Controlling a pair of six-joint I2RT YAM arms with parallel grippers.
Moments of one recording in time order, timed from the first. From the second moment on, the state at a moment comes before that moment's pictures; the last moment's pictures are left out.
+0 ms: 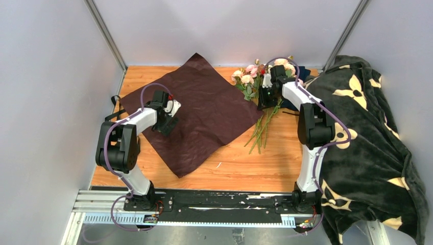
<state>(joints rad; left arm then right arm) -0.13 1.67 0.97 -0.44 -0.20 0.50 0.16 2.05 1.61 -0.64 -0.33 -0.01</state>
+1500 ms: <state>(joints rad) -0.26 1.50 0.93 -0.64 0.00 0.65 -0.04 1.88 1.43 -0.42 -0.15 0.30</state>
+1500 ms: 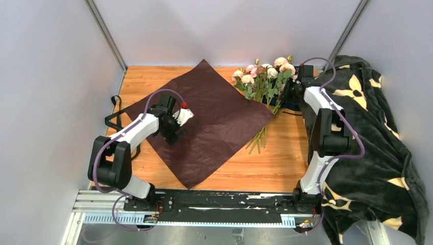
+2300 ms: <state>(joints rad) -0.26 1.45 1.09 -0.78 0.14 0.63 -0.04 1.70 1.50 -0.50 0.06 0.18</state>
